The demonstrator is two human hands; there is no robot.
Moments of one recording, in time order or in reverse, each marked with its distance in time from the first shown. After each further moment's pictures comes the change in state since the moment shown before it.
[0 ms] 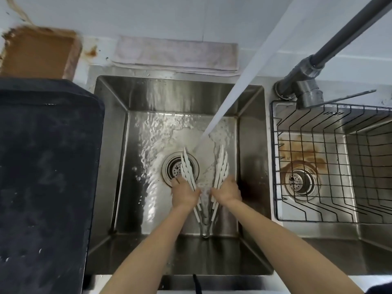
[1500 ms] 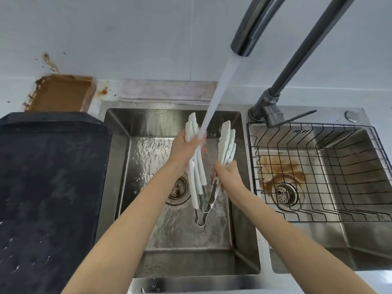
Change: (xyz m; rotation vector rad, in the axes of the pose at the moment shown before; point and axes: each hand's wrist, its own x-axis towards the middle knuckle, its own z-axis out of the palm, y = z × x) left_hand -0.046 0.122 -0.106 -0.727 -0.071 0.415; right_hand -0.046 -0.036 -0.085 0.735 -0.015 -0.293
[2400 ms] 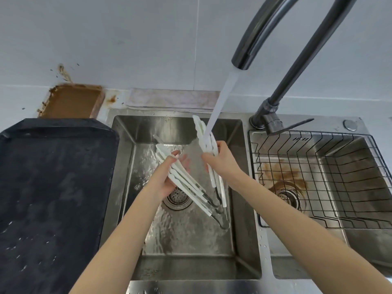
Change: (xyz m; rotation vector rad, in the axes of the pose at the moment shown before) left_hand -0.016 -0.036 -0.047 -0.696 -0.055 -0.297; right_hand -0.009 -0.058 0.007 -0.125 -0.154 -0.265
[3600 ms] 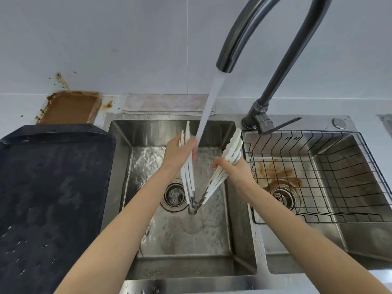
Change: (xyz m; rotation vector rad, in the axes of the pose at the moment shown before) left_hand -0.014 0.011 0.065 0.828 0.085 0.428; right_hand -0.026 0.022 -0.031 0.172 0.173 0.057
